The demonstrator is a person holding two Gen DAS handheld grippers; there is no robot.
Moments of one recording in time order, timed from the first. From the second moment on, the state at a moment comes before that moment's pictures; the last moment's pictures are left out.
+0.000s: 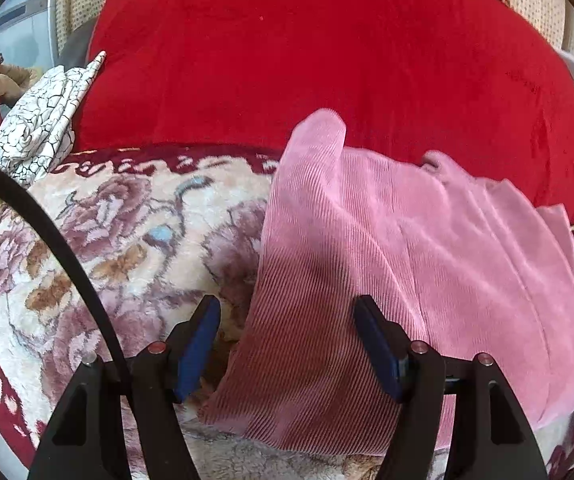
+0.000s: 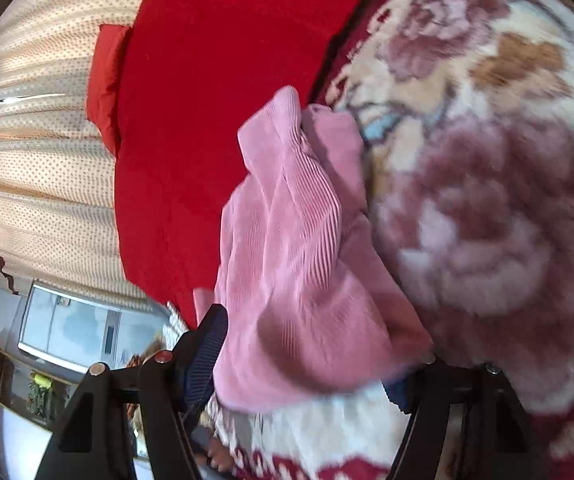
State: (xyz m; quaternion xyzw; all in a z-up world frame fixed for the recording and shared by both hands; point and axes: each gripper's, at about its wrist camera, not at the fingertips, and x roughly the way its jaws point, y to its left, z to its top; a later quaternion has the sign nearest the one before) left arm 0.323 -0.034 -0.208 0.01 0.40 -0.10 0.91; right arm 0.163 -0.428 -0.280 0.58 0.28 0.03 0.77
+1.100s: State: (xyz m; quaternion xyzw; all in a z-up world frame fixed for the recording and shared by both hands) left arm 0.328 0.140 -0.181 -0.13 0.36 0.02 0.92; right arm 0.282 -0.132 -0.194 0.19 0.30 0.12 0.93
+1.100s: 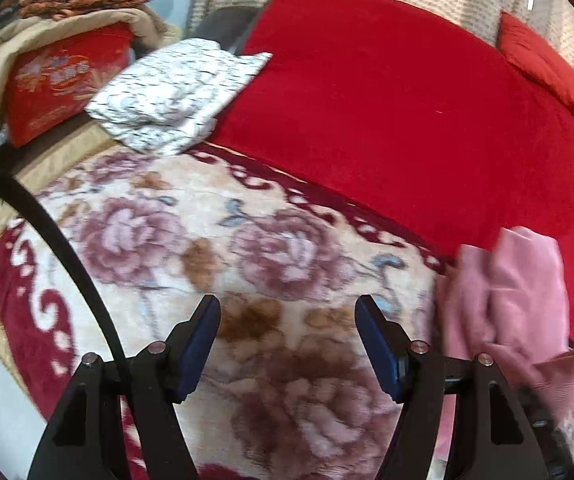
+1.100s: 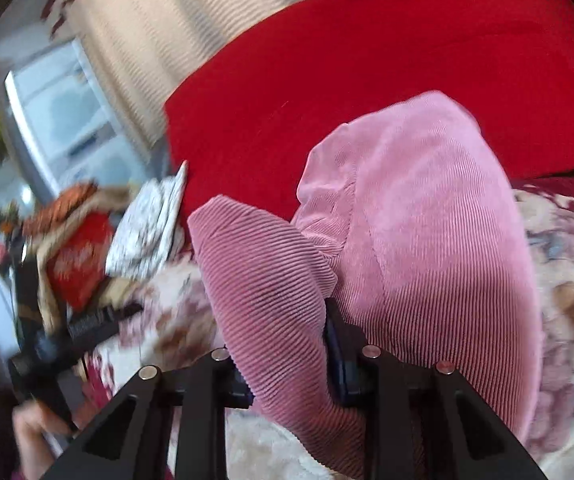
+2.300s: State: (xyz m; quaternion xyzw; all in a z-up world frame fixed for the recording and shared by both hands) left arm 0.314 0.057 -0.160 -0.01 0.32 -0.07 0.95; right arm 0.218 -0.146 -0.174 0.06 0.30 0.31 0.90
